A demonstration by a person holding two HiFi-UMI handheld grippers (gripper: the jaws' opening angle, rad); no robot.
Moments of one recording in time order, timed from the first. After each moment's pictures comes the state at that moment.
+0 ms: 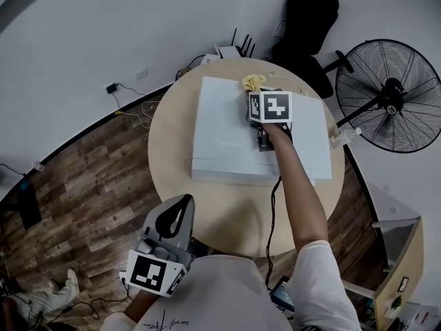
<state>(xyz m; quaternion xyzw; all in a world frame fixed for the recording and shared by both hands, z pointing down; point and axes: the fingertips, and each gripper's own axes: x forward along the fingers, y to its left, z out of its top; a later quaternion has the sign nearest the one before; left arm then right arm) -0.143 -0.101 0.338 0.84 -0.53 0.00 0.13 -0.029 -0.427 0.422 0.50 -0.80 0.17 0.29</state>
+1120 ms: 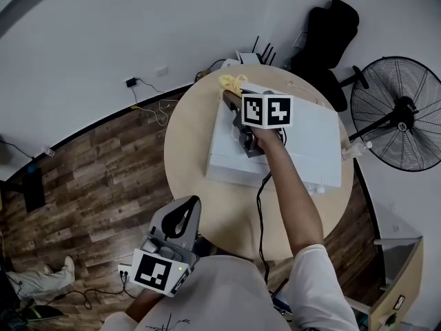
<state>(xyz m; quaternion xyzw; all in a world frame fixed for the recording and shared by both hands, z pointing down) -0.162 -0.076 0.337 0.82 -0.56 0.00 0.13 -0.163 -0.368 0.388 0.33 -0.90 0.23 0.18</state>
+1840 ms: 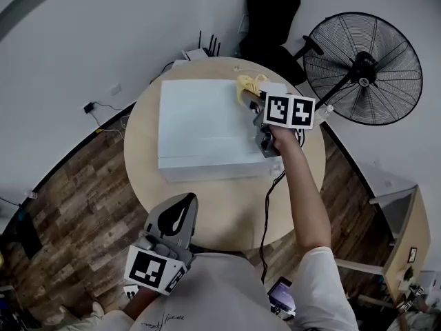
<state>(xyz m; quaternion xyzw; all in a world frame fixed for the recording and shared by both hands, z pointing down) -0.060 -0.091 0.324 0.89 -0.44 -0.01 0.13 0.072 -0.371 0.364 0.47 -0.83 0.27 0.13</state>
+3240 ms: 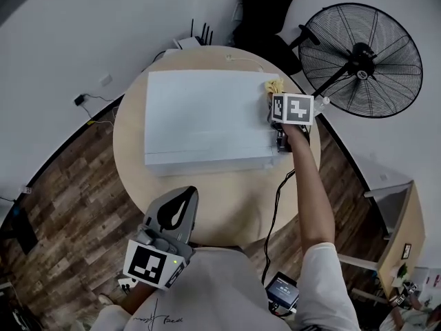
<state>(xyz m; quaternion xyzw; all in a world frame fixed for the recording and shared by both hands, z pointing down) -0.024 -0.104 0.333 0.90 -0.43 0.00 0.13 0.209 -0.386 0.420 0.61 -0.71 0.20 0.29</state>
